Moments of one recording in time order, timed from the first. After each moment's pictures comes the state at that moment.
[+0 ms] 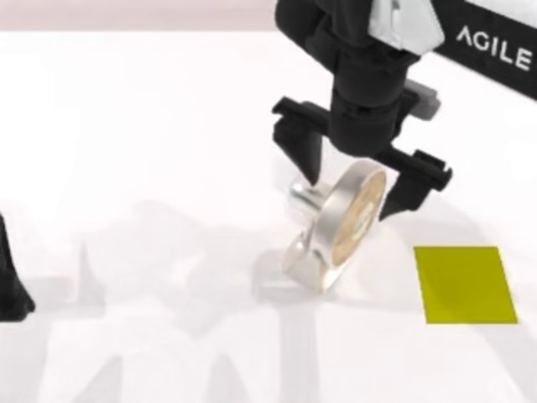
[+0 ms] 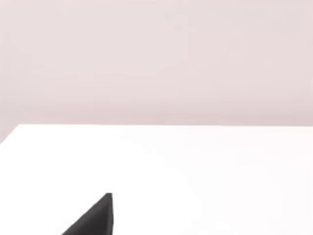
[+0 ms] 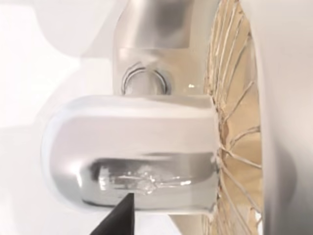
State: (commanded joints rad) left arm 0.00 0.00 0.00 0.00 0.00 0.00; right arm 0.63 2.16 1.98 -1.38 0.00 1.25
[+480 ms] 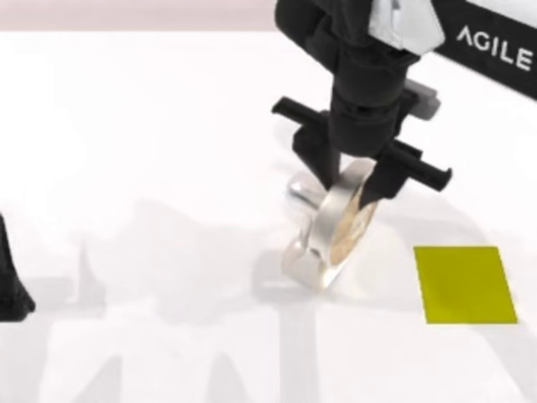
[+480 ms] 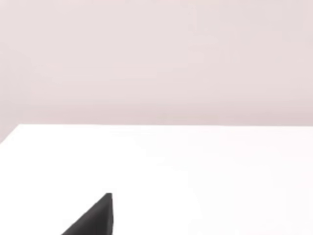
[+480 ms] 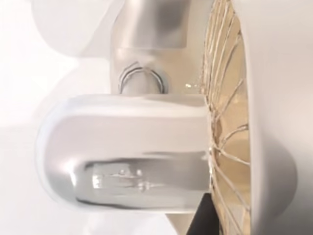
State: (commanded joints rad) left arm 0.00 0.00 0.00 0.00 0.00 0.00; right arm 0.63 2.16 1.98 -1.38 0.00 1.25
